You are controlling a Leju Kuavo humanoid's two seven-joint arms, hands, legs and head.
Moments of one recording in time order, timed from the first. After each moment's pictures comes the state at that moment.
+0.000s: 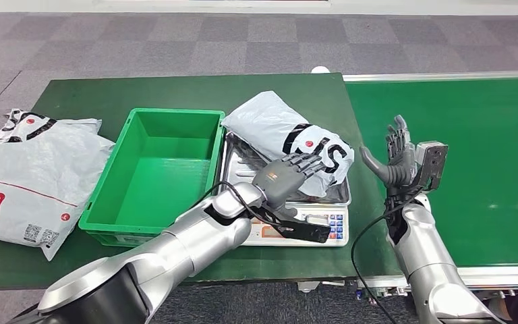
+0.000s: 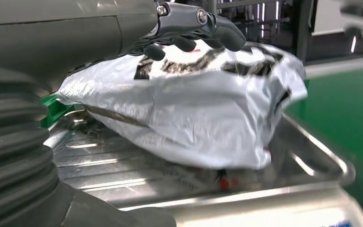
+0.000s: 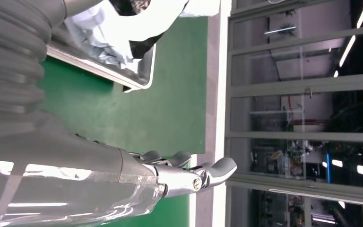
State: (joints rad) left arm -0.95 -0.36 -1.19 -0.32 -0.58 0.28 -0.21; right arm -0.57 -0.07 0.09 -0.77 -0.25 0.05 -0.55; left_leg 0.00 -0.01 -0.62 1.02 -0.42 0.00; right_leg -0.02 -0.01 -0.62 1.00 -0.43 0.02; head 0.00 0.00
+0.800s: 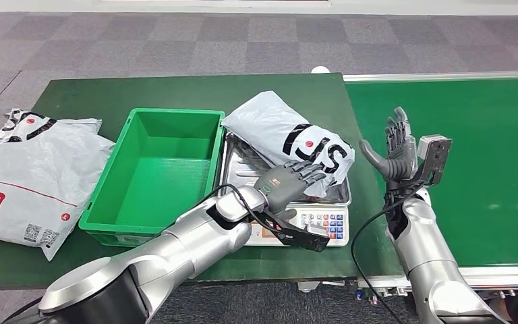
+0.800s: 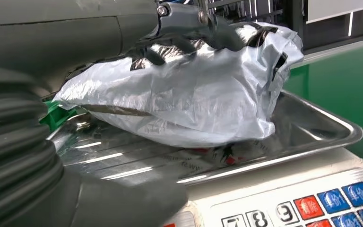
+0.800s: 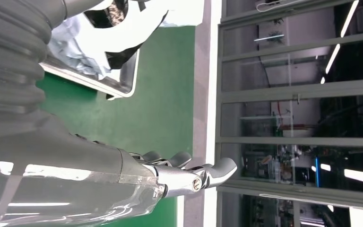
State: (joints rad) left arm -0.96 -0.36 -1.26 -0.32 -0.61 0.25 -0.18; right arm -0.58 -0.07 0.11 -0.81 -0.26 0.06 -0.53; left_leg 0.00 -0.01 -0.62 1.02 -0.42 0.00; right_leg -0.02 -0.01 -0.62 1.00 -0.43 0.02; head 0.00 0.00
